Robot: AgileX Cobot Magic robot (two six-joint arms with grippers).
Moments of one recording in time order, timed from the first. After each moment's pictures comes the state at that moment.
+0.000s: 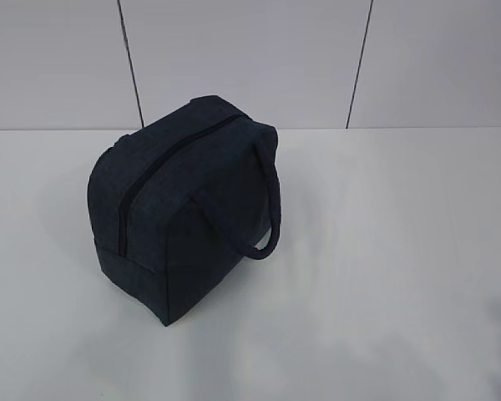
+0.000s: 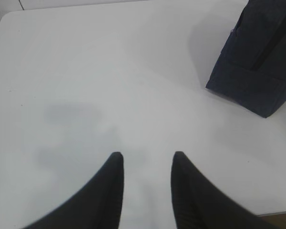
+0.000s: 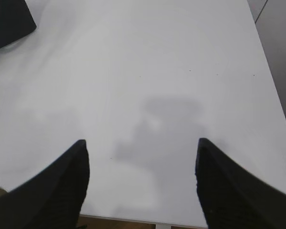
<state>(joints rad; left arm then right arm) -0.07 0.01 -0.52 -0.02 1.11 0.01 0.00 -0.02 -0.50 -0.01 1.15 -0.14</state>
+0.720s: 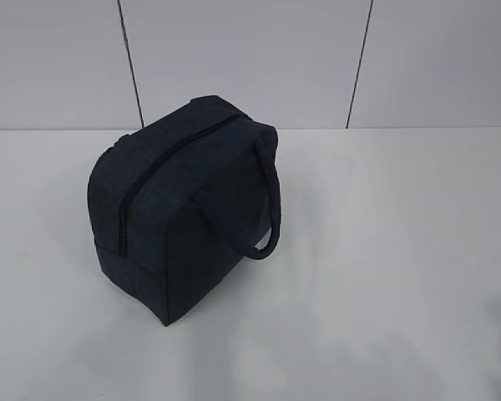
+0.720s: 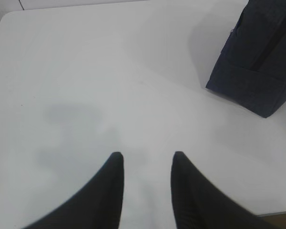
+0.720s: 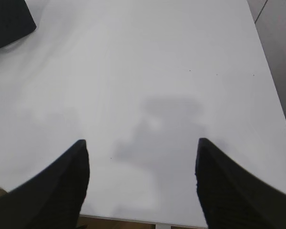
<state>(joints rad) -0.07 0.01 -0.52 -0.02 1.11 0.01 0.00 -0.02 -0.50 -0.01 1.15 -0.14</state>
